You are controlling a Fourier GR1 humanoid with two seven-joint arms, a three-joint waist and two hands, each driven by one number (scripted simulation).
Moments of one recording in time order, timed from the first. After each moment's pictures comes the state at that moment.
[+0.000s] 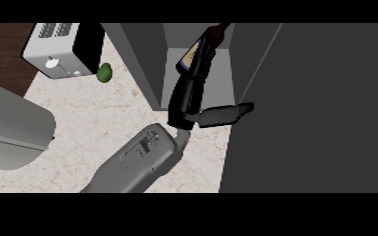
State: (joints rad) left arm -0.67 0.02 -0.62 -1.23 0.56 0.55 -0.33; right arm -0.61 -0.24 -0.03 -2.39 -0.24 -0.12 0.94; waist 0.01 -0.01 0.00
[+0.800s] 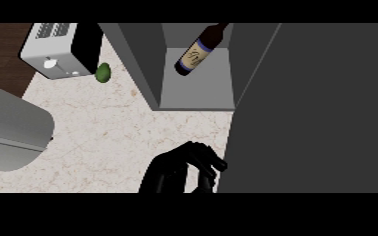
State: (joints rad) left arm -0.20 0.14 -0.88 -1.84 0.46 0.72 -0.30; right arm -0.60 -0.25 -0.01 -2.40 -0.21 -0.13 0.94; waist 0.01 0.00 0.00
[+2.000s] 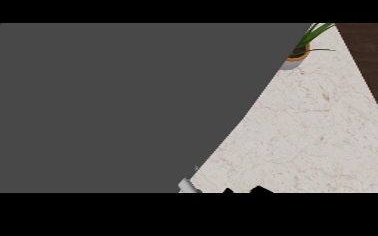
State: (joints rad) left arm 0.33 0.74 -0.42 -2.17 0.83 0.14 -0.52; right arm -0.75 -0.03 0.45 -2.34 -0.21 -0.15 1.01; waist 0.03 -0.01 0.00
